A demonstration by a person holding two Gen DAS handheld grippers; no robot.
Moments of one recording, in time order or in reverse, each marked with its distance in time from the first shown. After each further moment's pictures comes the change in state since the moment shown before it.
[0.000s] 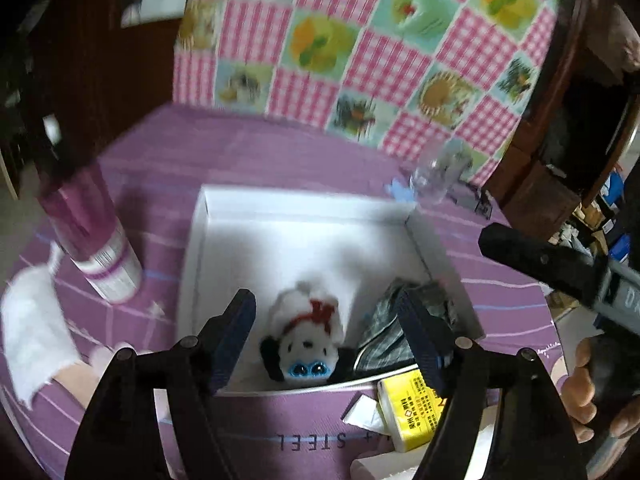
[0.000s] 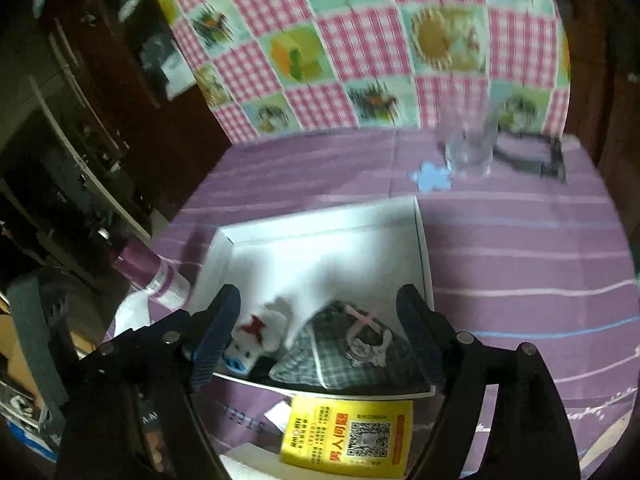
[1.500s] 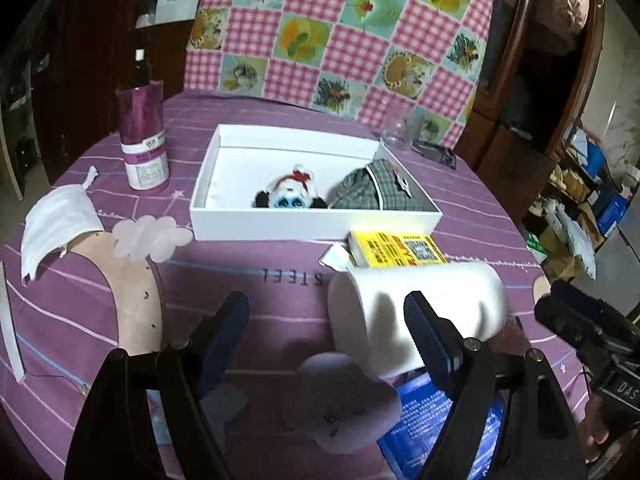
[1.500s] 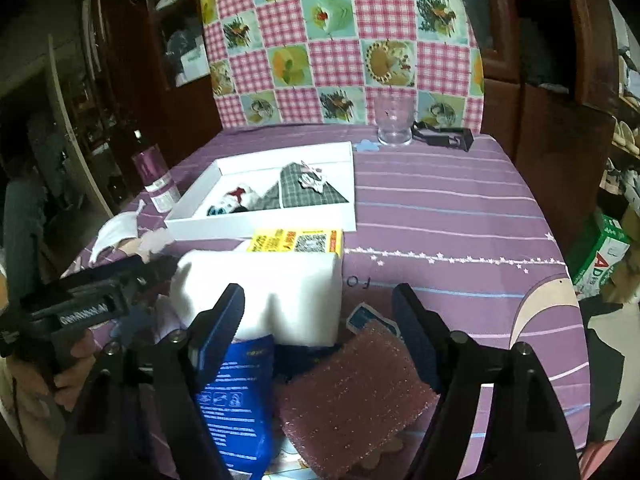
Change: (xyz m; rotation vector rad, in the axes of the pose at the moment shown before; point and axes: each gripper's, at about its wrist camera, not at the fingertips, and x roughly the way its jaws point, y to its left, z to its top) left arm -0.070 -0.018 -0.128 0.029 -0.005 -0.025; right arm -0.122 -0.012 -0.179 -0.116 -0.141 -0.146
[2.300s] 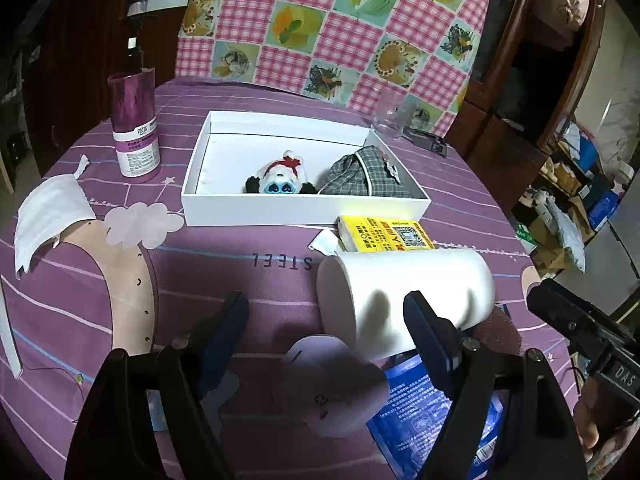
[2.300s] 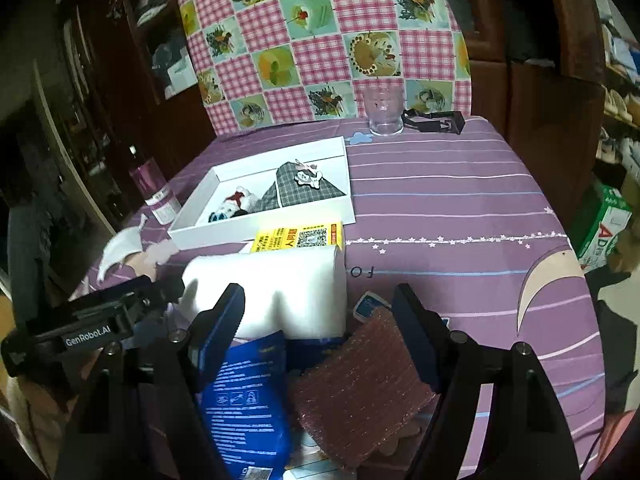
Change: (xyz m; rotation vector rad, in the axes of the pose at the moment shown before) left arm -0.005 0.001 -0.001 -0.008 0.046 -0.037; right arm -0.003 -0.005 -0.001 0.094 0.036 0.008
